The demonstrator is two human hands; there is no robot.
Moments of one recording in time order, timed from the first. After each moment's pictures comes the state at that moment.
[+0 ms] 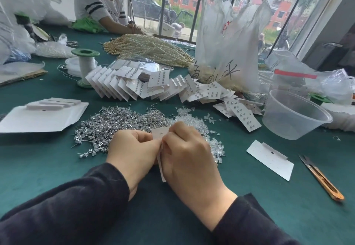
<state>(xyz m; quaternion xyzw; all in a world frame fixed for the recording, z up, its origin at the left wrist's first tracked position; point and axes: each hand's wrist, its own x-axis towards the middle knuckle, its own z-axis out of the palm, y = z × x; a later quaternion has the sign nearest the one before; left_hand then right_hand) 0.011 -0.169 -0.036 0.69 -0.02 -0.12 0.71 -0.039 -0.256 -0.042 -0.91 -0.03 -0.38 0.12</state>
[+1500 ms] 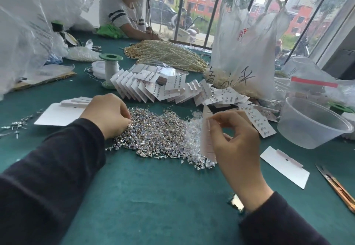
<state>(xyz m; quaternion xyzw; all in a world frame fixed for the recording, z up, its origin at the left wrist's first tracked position) 0.092 -0.102 -0.011 0.95 -0.15 0.06 0.26 -0.045 -0.285 -0.018 -0.81 0.07 -0.41 0.42</state>
